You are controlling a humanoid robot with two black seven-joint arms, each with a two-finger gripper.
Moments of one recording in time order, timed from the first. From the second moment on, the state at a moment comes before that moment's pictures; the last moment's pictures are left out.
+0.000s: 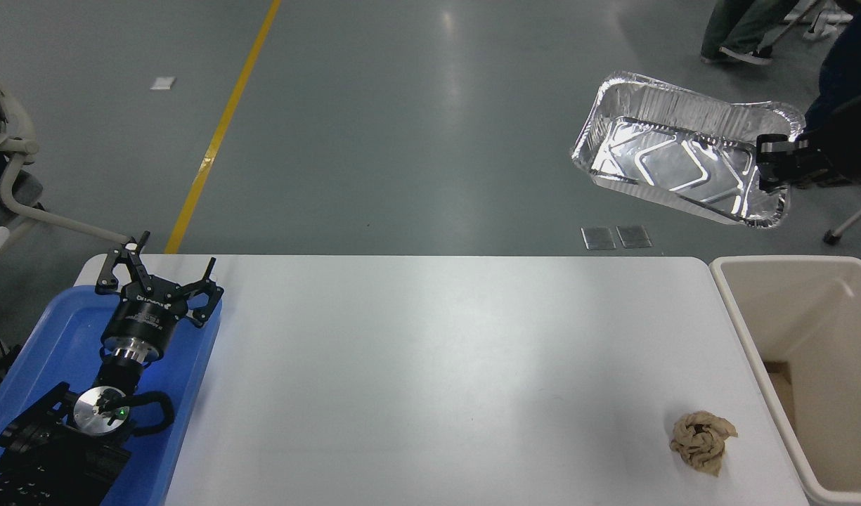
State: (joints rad) left arm -0.53 0.23 -1.14 -0.31 -0.10 -0.79 -0.16; right arm 2.51 -0.53 -1.54 1.49 -0.24 0.45 0.01
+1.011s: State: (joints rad) left arm -0.54 0.22 -1.14 -0.31 -0.10 -0.79 -0.16; right arm 1.26 -0.96 -0.97 0.70 -0.24 0.09 -0.03
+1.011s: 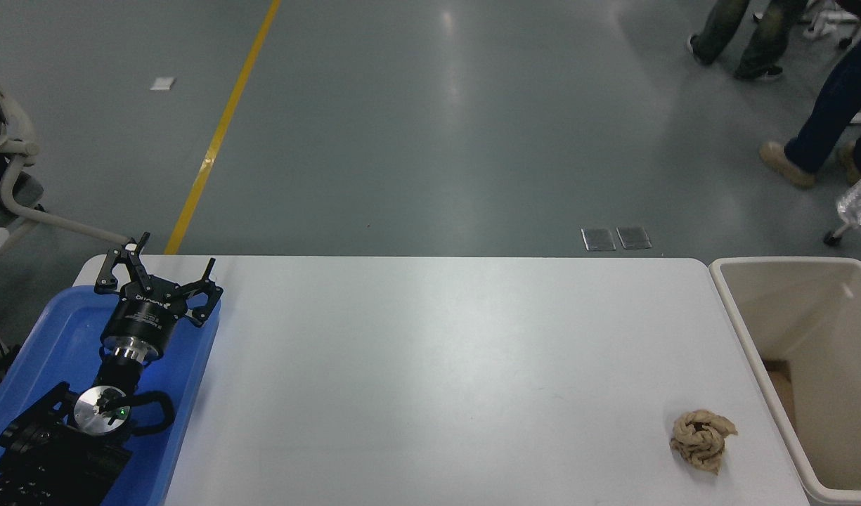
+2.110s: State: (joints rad) left arm -0.54 0.22 -1.14 -0.31 -0.10 -0.79 -0.16; right arm 0.69 -0.57 -0.59 0.39 0.16 -0.14 -0.07
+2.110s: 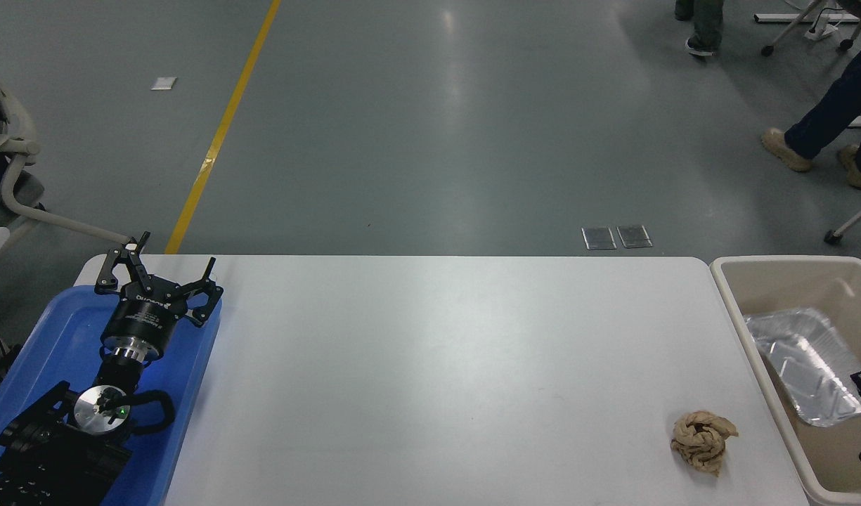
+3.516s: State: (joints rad) left arm -0.54 0.22 -1.14 -0.31 -0.10 -0.79 -0.16; right arm 2.21 -0.29 -1.21 1.48 -0.19 0.74 -0.06
